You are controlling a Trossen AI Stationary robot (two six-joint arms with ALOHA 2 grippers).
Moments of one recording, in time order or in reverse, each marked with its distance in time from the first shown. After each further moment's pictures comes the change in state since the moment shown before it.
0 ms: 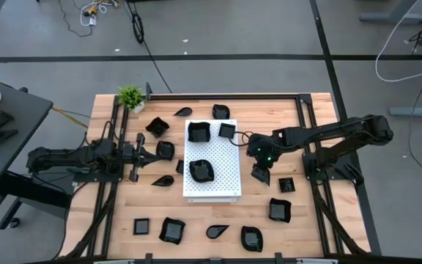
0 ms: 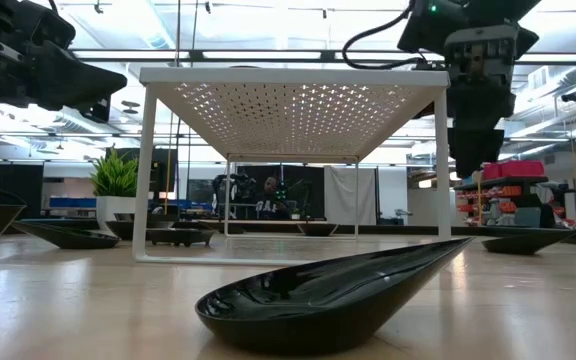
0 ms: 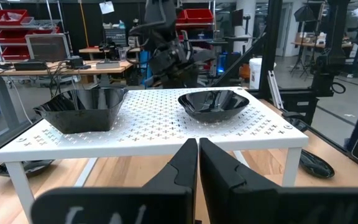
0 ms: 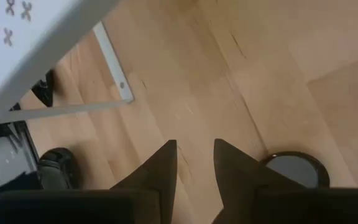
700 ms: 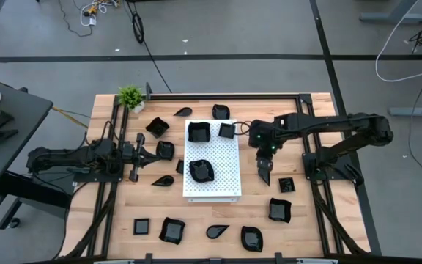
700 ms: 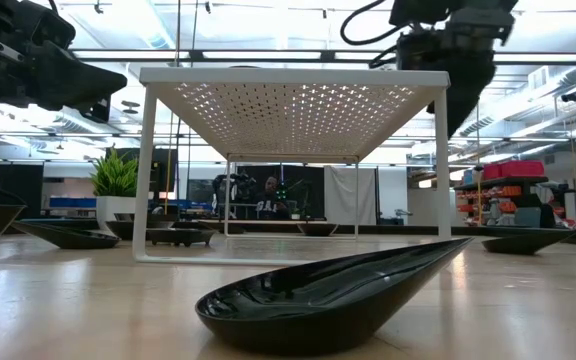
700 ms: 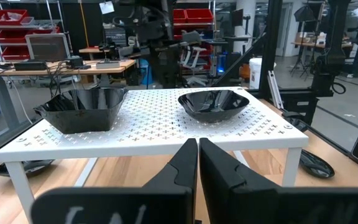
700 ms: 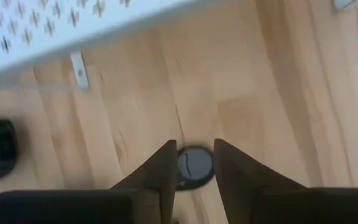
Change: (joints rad) left arm 0.000 0.000 0.000 0.000 0.000 0.000; right arm -0.068 -0.003 0.256 -0.372 0.170 -0.366
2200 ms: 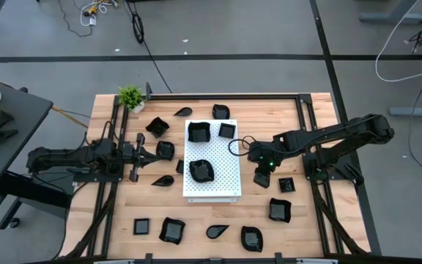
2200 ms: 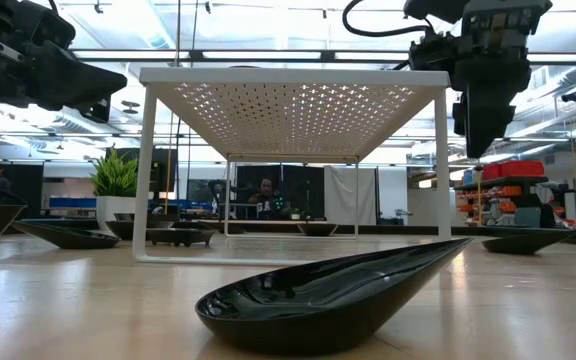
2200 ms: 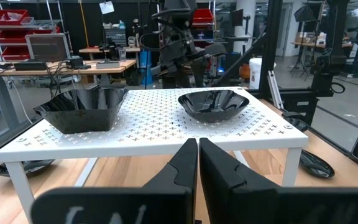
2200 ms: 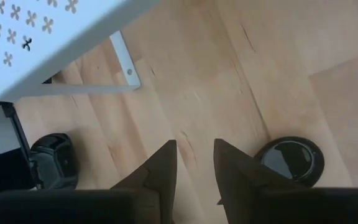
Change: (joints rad) left arm 0.000 0.000 0.000 0.000 0.000 0.000; right arm 0.190 -0.005 -0.161 0.244 -0.057 0.393
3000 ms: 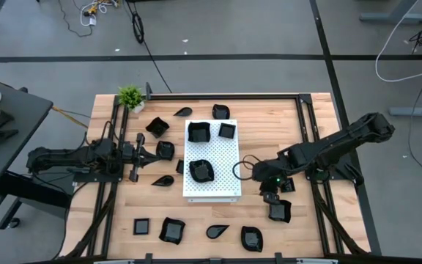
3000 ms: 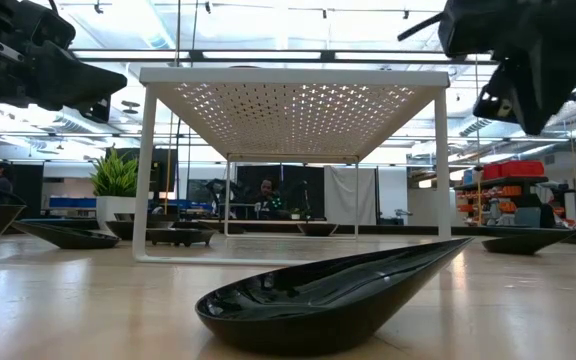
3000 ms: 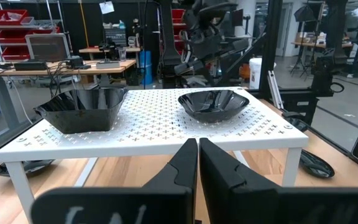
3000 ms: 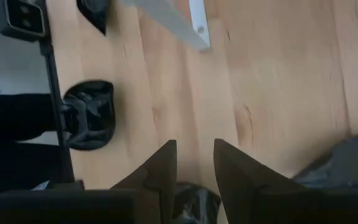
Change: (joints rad) left arm 0.000 0.000 0.000 0.000 0.000 0.000; right arm 0.222 -0.010 0.000 0.043 0.003 -0.003
